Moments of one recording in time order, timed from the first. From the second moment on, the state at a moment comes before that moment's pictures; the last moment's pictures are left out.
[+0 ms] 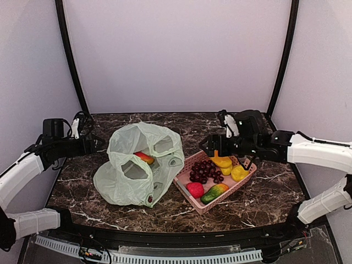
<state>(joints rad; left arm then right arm) -0.05 0.93 0.67 -0.31 0.47 -0.27 0.83 1.28 0.92 -0.21 0.06 0.49</state>
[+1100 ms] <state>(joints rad) -0.13 0.82 0.58 -0.32 0.61 -0.42 1.12 1.79 1.34 -0.08 -0.09 0.35</state>
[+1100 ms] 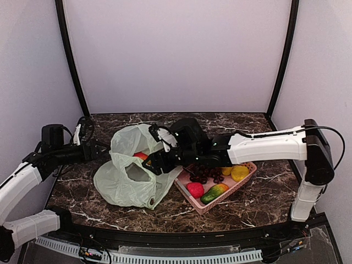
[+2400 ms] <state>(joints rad) -0.28 1.00 0.51 -0.15 0.71 -0.47 1.19 1.90 1.36 -0.09 -0.20 0.38</state>
